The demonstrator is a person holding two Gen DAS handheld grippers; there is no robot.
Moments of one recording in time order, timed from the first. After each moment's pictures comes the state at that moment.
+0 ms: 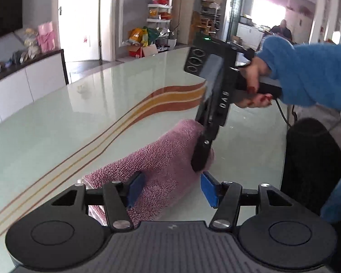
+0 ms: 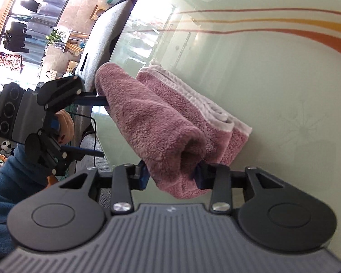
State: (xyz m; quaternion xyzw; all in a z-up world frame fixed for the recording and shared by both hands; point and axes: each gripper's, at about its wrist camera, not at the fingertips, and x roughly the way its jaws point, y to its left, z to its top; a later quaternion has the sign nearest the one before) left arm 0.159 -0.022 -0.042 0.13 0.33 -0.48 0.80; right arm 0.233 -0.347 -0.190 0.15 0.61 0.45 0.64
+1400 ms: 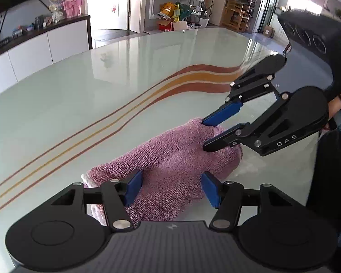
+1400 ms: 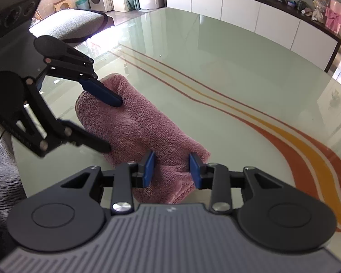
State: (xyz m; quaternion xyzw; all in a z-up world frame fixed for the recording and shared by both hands) left arm 0.176 -0.055 -0.060 0.14 0.39 -0.40 0.82; right arm 0.155 -0.291 -0.160 -0.13 0.40 0.30 0.86
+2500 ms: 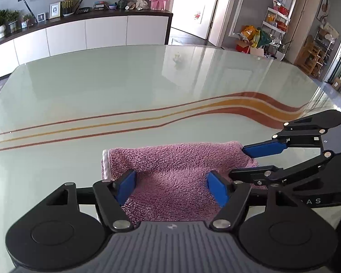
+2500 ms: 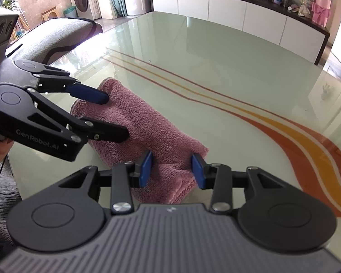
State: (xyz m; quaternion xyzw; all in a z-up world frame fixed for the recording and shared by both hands) left arm 0.173 -0.058 -0.064 0.02 0.42 -0.21 0.88; right arm 0.139 -0.290 -0.168 -0.11 0.39 0.27 0.87
